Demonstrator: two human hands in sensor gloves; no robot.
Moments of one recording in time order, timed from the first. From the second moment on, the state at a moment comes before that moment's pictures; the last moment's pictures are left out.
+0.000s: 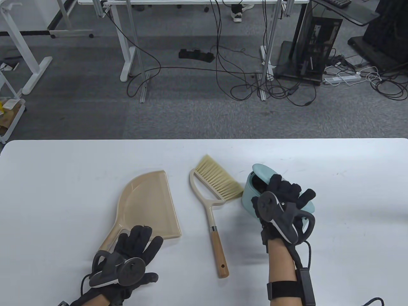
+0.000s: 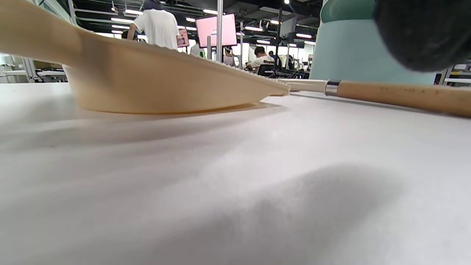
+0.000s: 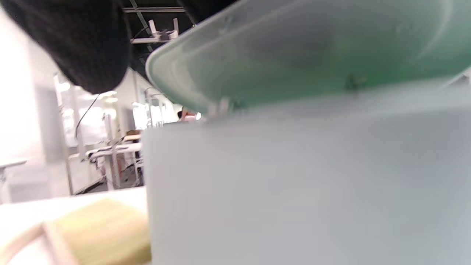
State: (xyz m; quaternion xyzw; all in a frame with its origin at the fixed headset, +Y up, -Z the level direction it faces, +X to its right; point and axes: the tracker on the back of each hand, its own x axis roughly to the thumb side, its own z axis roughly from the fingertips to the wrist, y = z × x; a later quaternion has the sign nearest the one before) left_hand -0.241 -0.756 -0.246 -0.05 -0.27 -0.01 0.96; right_hand 0.150 -0.682 -0.325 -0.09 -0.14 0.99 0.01
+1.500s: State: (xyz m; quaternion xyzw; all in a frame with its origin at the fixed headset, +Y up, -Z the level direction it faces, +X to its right) left_hand -0.257 -0.755 -0.250 -0.04 -0.23 -0.01 0.97; right_hand 0.030 -0.730 -0.239 0.16 -0.06 0.98 0.12
